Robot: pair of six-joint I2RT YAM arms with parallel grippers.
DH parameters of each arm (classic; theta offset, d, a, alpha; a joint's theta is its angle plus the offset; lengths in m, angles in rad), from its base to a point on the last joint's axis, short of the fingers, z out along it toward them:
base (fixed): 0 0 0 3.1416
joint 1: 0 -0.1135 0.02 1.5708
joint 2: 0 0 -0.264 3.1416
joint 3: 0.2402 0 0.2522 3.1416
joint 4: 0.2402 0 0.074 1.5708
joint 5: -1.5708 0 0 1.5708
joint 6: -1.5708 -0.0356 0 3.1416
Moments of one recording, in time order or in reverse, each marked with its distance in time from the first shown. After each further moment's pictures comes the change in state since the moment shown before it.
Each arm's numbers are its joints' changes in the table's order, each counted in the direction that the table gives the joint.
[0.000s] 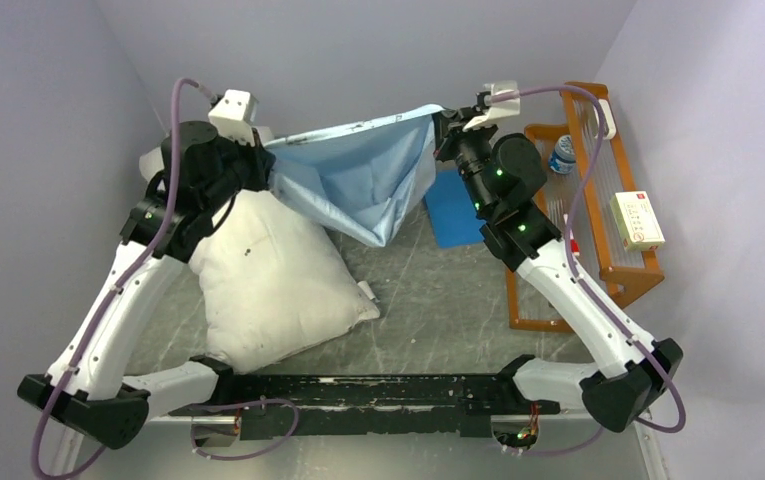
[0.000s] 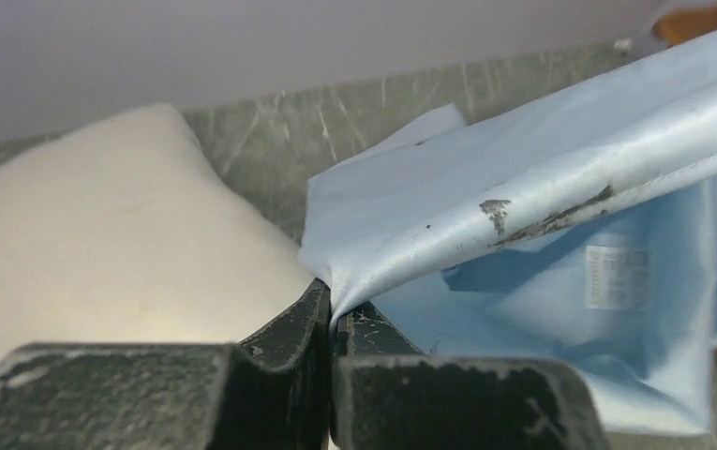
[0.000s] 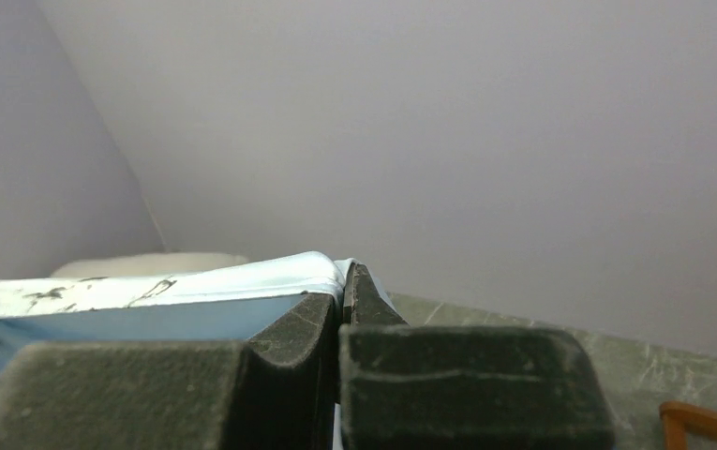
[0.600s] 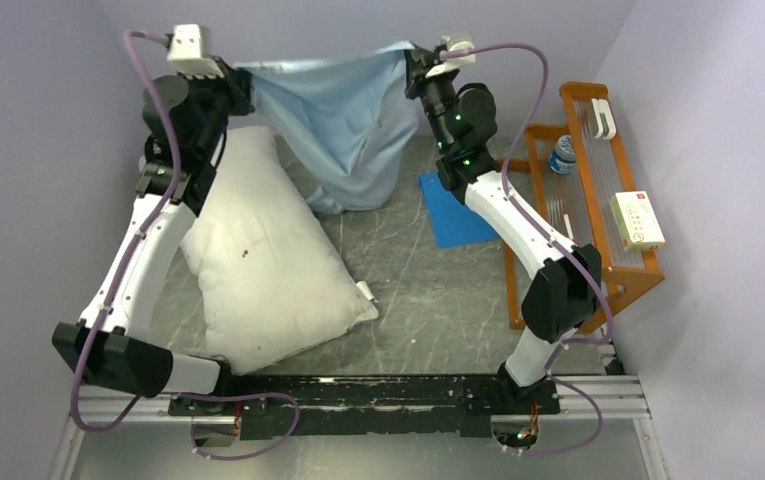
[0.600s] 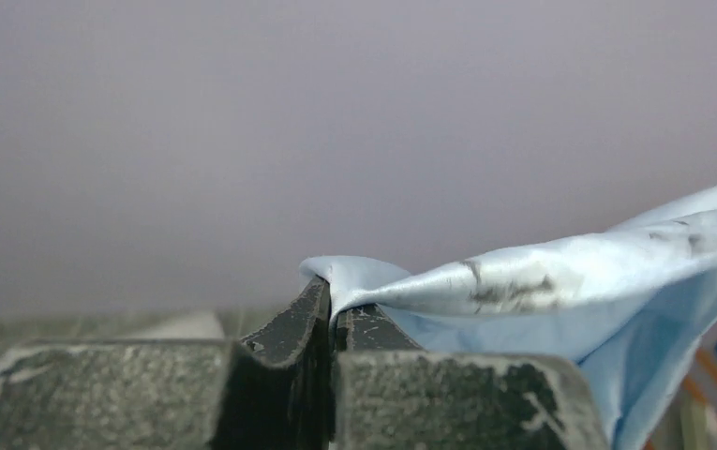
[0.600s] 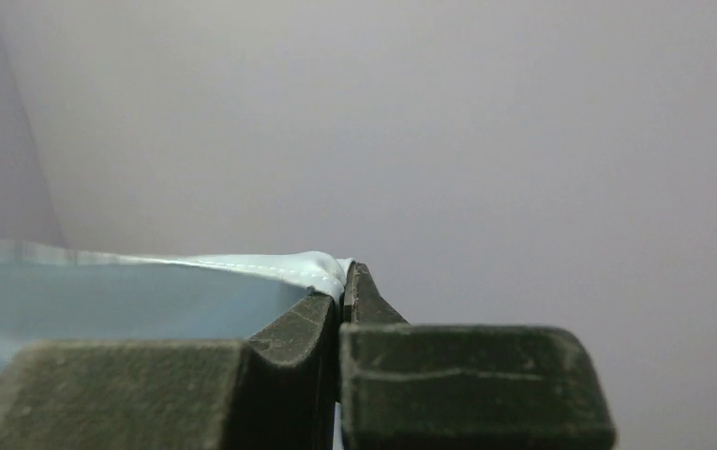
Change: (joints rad) left arm -0.179 0.238 0.080 -0.439 -0.053 0.077; right arm 0.100 0.491 0.293 -0.367 0.183 0.150
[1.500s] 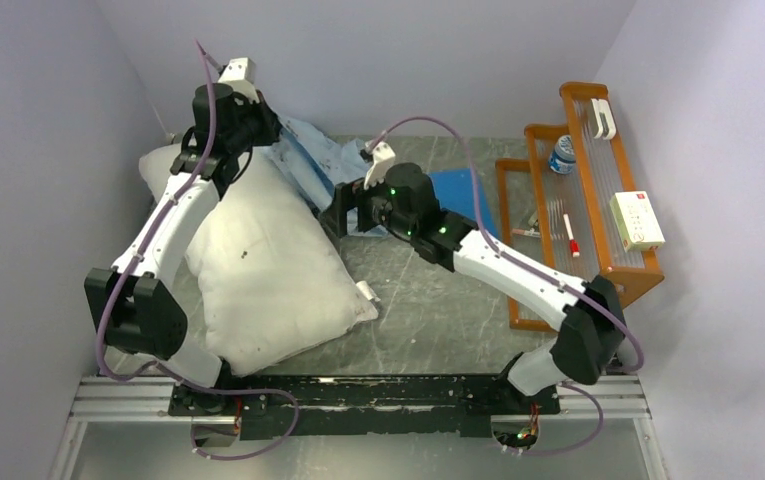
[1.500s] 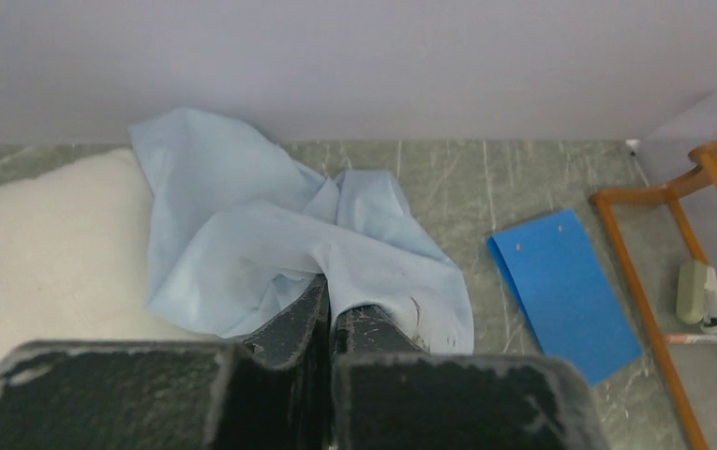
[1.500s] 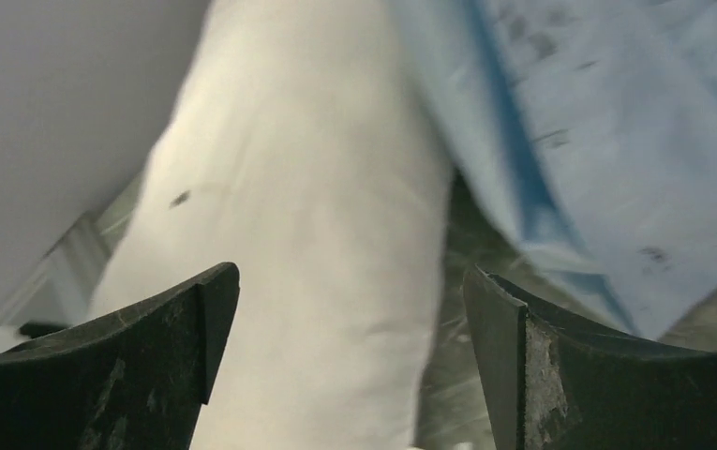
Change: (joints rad) left arm -0.020 0.163 -0.064 0.080 -0.130 0.066; right arm -0.286 -0.172 -0.309 0.605 0.173 -0.406
